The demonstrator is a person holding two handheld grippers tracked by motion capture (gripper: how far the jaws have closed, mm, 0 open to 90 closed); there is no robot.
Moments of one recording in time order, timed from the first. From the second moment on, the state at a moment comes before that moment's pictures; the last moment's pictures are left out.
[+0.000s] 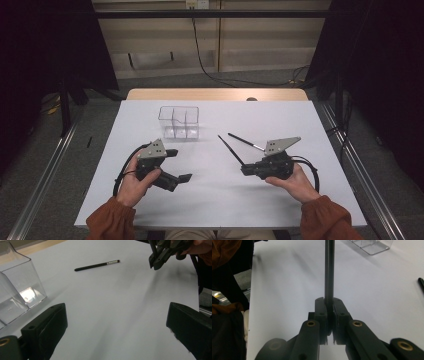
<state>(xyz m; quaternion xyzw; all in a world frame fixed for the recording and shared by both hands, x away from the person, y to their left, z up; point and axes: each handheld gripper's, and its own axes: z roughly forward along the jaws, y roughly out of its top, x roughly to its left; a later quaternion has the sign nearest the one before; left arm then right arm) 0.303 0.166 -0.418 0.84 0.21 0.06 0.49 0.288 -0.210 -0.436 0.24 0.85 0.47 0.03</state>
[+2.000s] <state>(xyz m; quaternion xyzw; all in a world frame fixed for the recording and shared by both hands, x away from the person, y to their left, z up) 0.282 0.126 -0.405 0.78 0.20 0.08 0.59 0.279 -0.189 -0.437 0.22 0.78 0.58 0.03</state>
